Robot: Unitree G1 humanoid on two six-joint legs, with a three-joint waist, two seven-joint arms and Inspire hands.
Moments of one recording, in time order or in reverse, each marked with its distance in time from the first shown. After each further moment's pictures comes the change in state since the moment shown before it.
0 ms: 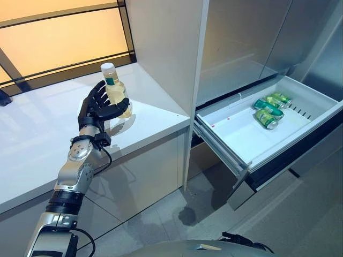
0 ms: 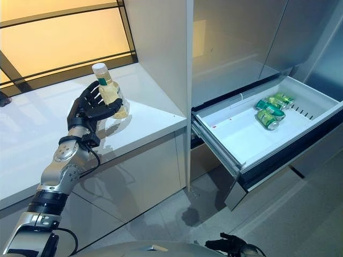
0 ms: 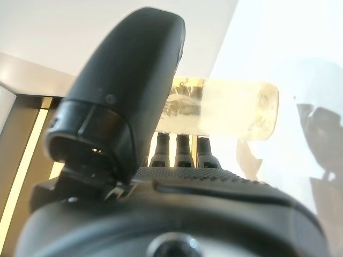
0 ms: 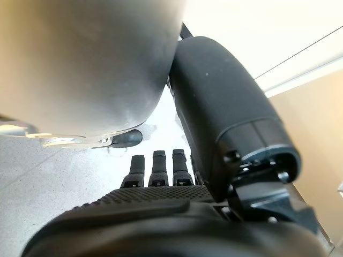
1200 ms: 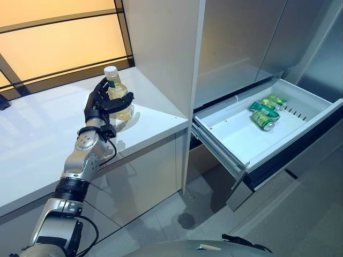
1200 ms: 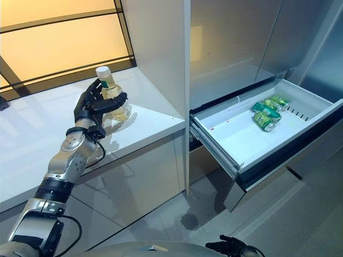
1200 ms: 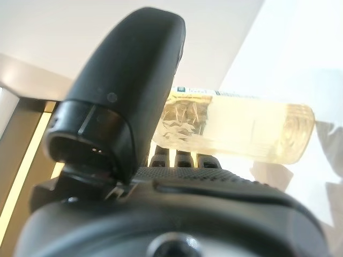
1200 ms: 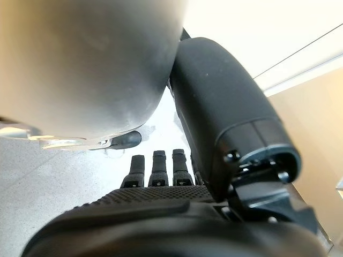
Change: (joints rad) left arm -0.130 -0.001 -0.070 0.092 -0.037 0.015 0.033; right arm 0.001 0.001 0.005 0.003 0.000 0.001 0.007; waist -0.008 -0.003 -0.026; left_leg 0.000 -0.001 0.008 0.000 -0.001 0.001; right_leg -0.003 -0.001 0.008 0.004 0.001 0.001
